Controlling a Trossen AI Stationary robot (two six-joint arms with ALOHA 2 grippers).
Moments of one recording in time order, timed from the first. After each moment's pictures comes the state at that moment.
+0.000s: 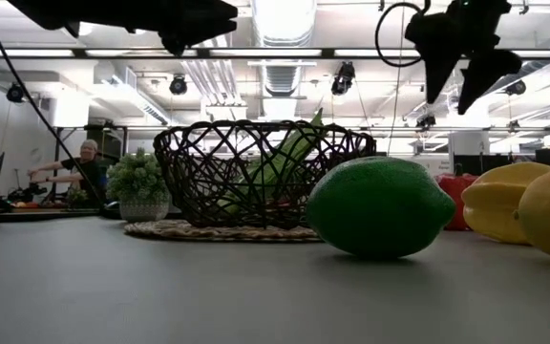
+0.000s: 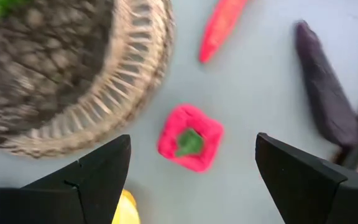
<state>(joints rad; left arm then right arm) 0.03 1.04 0.62 0.46 -0.15 0.15 -0.14 1.19 1.13 -1.22 0.21 0.91</state>
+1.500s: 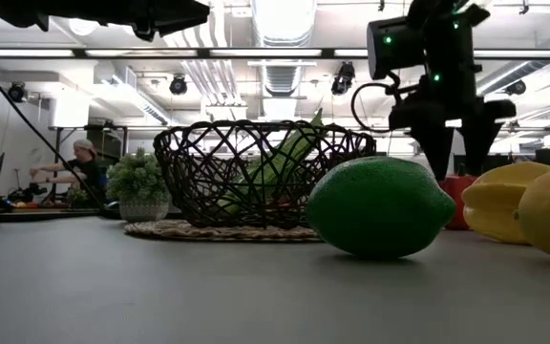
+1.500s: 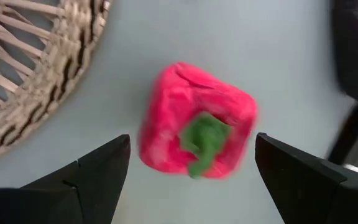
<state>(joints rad) 0.04 0.84 0.55 0.40 -0.27 0.32 -0.14 1.51 1.02 -1.12 0.14 1.00</state>
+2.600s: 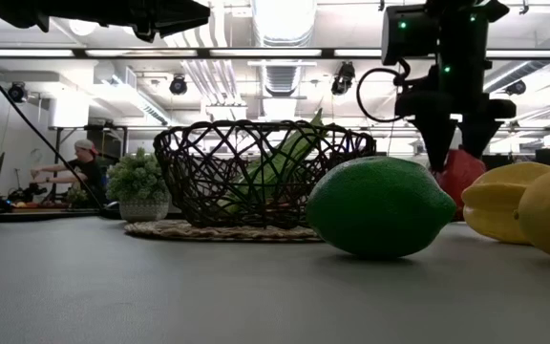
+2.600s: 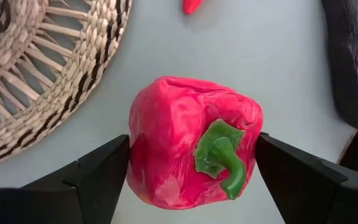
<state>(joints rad) 0.04 0.85 0.55 0.40 -0.27 0.32 -0.15 1.39 0.96 -1.06 0.18 0.92</state>
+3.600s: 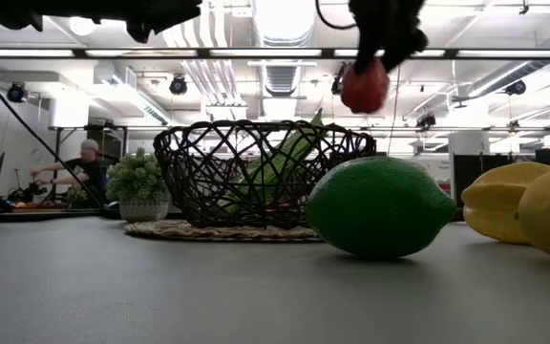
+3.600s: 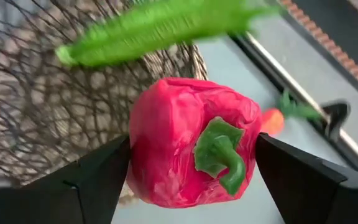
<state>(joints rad) 0.03 0.79 0.52 0.44 -0.26 0.22 -0.14 1.44 1.48 -1.07 0.34 0.39</state>
